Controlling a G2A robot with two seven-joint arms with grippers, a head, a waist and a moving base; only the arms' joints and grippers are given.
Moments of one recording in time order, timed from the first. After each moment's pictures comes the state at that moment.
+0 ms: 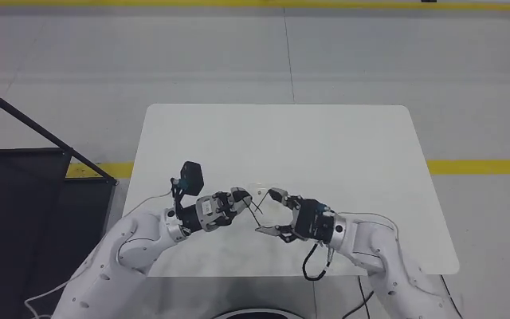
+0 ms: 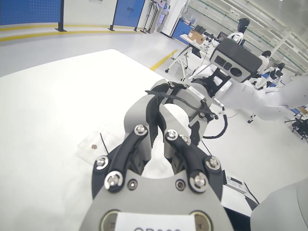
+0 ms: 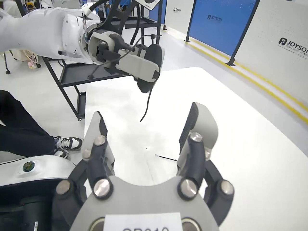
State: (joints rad) left arm 1.33 -0.98 -1.22 -1.82 0.57 -0.73 -0.23; right arm -1.24 -1.12 1.13 -1.77 -1.19 -0.80 0.04
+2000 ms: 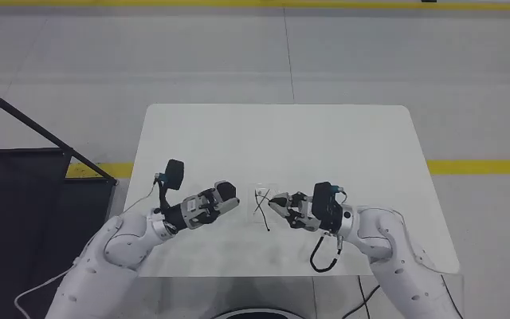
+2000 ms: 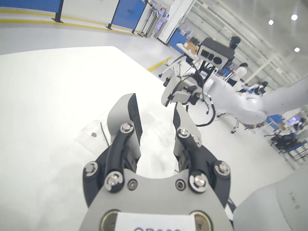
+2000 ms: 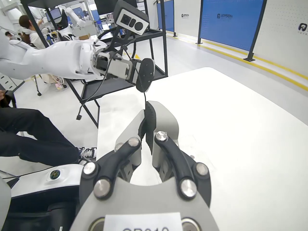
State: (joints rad) left arm 1.35 -0.97 -1.29 -1.71 0.22 -0.83 -0.39; right arm -1.15 -1.12 1.14 -1.62 -0.95 -0.98 0.09
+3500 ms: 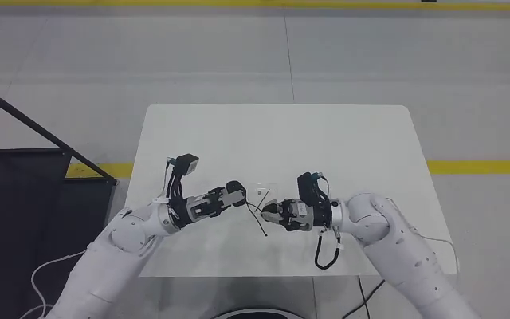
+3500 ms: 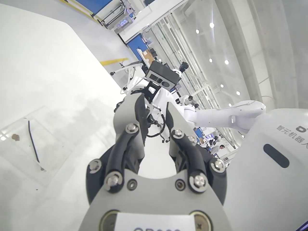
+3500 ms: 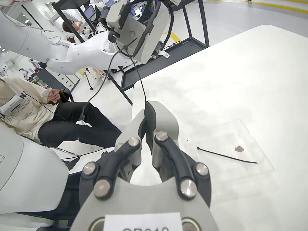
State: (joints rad) left arm 1.23 -0.98 -1.17 -1.63 -0.33 -0.74 -0.72; right arm -0.92 -1.07 0.89 -1.43 -0.37 -1.01 0.51
